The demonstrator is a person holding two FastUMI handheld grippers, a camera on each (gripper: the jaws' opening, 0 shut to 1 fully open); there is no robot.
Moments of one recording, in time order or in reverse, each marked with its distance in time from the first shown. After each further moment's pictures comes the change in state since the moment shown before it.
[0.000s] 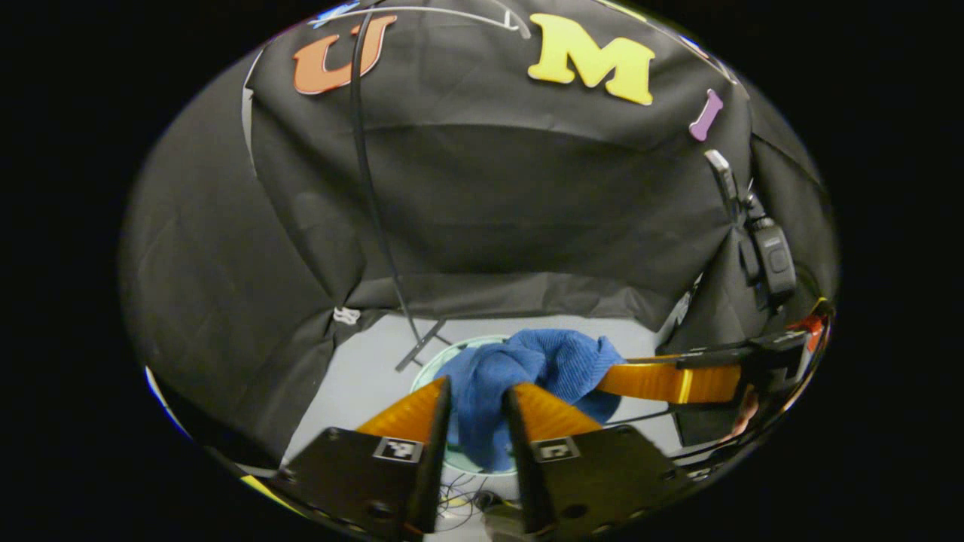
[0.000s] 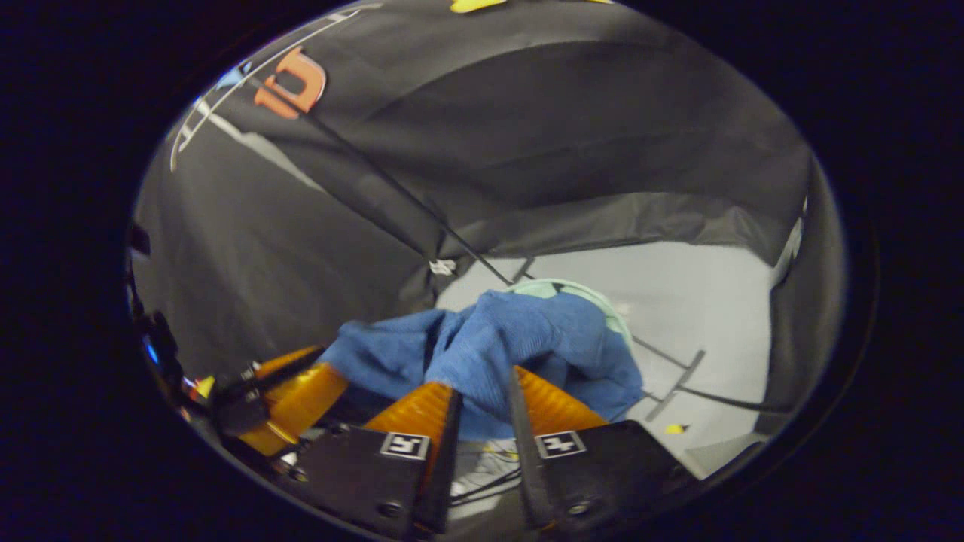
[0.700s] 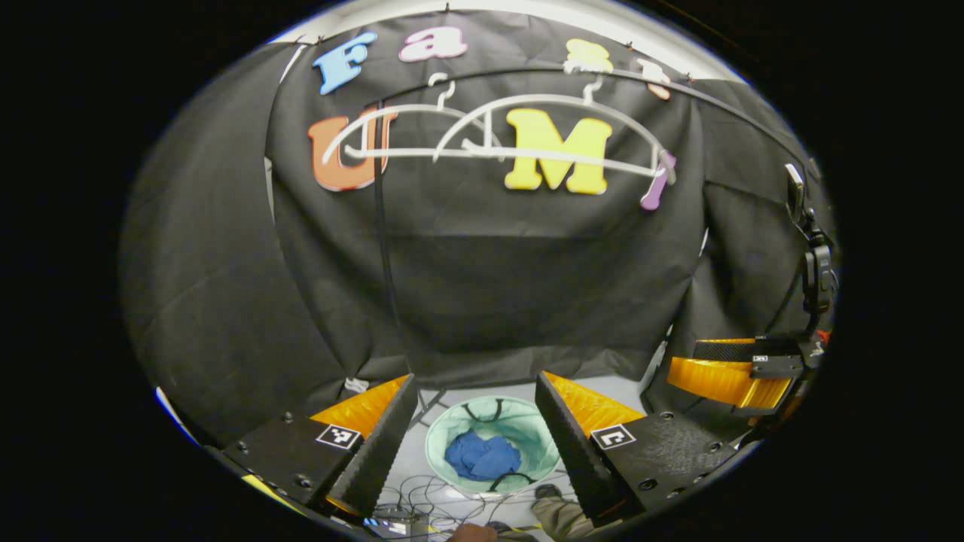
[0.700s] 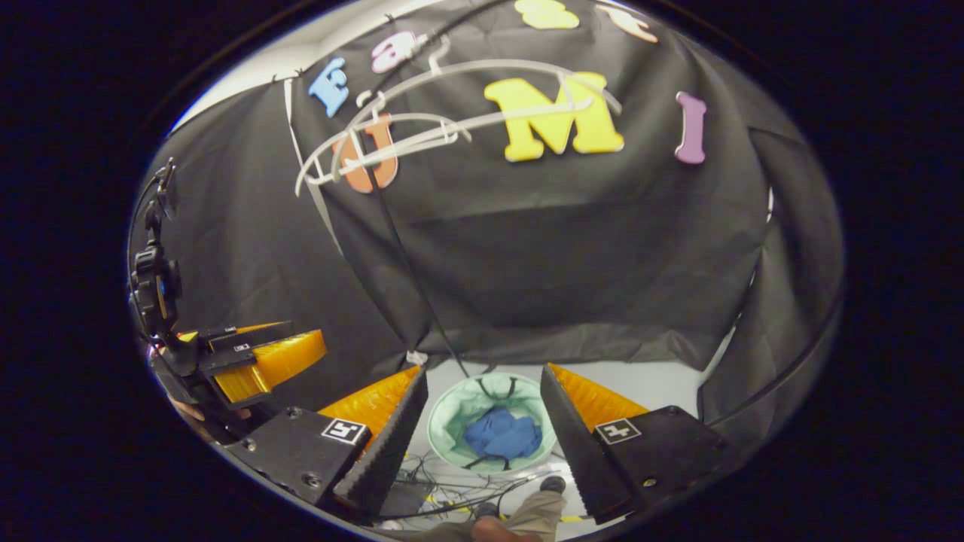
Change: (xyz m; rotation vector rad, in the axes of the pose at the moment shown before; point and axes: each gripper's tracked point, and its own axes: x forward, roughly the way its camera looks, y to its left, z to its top) left arm -0.151 -0.016 0.082 0.075 -0.422 -0.077; right arm -0.190 0.040 0.004 -0.151 -0.607 -0.128
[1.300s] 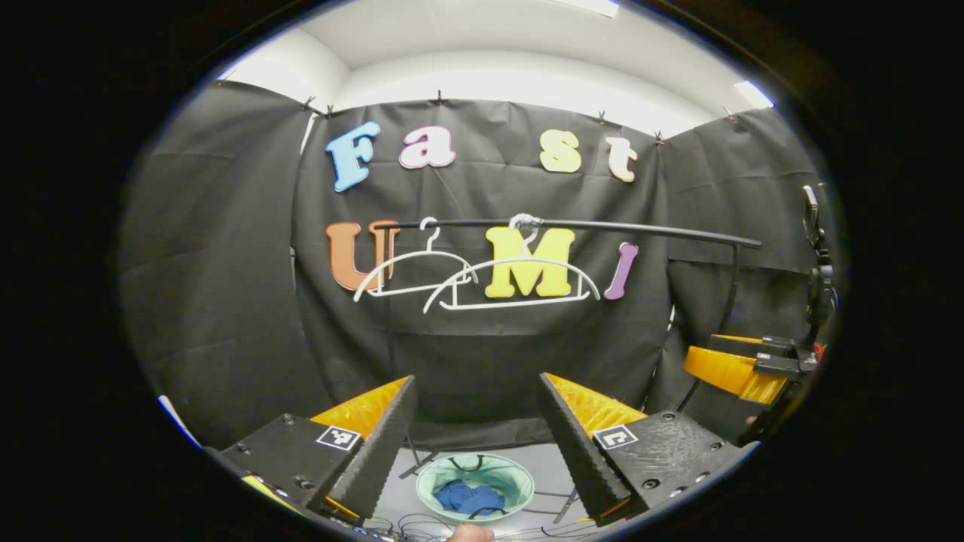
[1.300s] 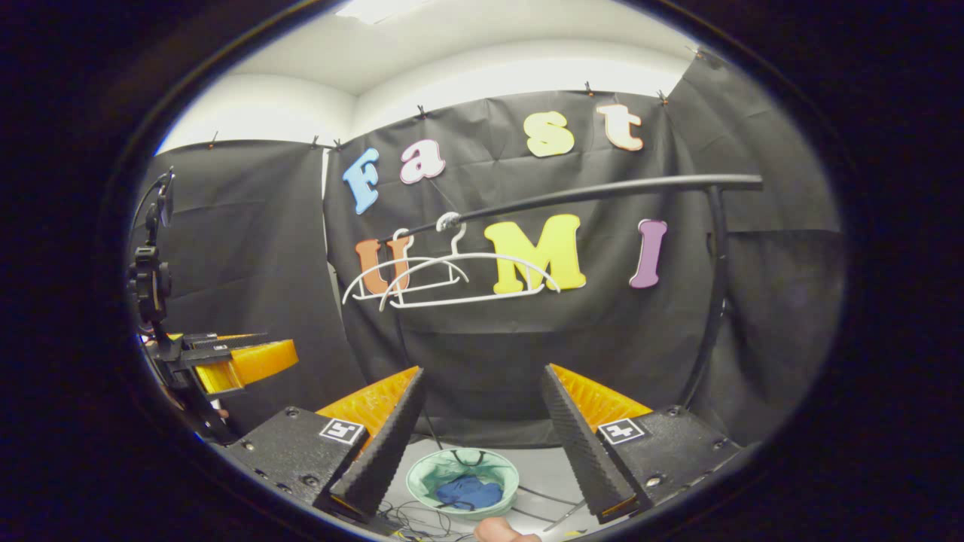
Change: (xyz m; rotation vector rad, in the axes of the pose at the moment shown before) left arm -0.172 -0.046 0.097 -0.001 -0.314 0.056; right arm -0.178 -0.028 0.076 -0.098 -0.400 -0.015
